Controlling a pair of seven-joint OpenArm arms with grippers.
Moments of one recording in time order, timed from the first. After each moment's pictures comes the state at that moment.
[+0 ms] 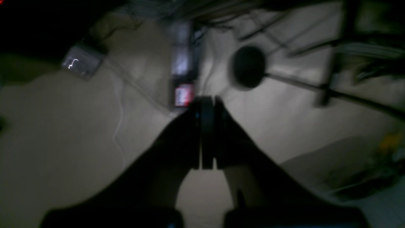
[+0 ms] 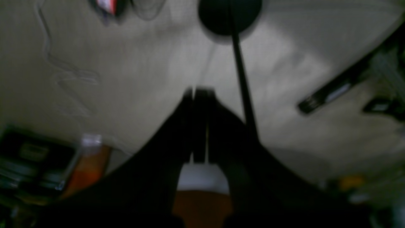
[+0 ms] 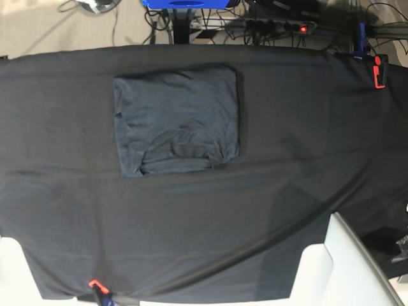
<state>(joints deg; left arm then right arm) 23.9 -6.5 2.4 3.7 -4.5 -22.9 -33.6 -12.1 12.3 -45.0 12.6 15.9 1.2 -3.3</state>
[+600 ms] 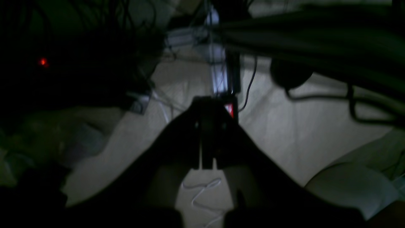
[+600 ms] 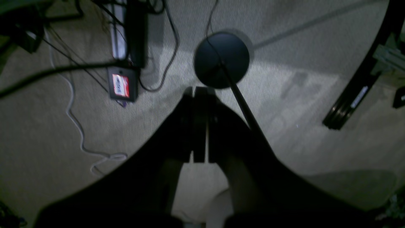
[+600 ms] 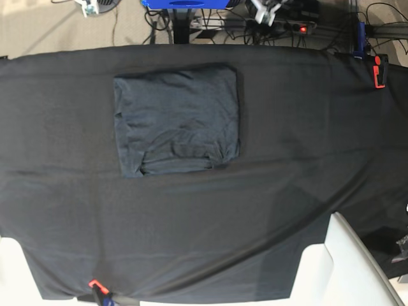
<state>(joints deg) 6.7 -7.1 13.2 -0.5 -4.9 -18.0 -23.4 -13.6 9.4 -26.1 8.5 16.3 0.1 17.1</state>
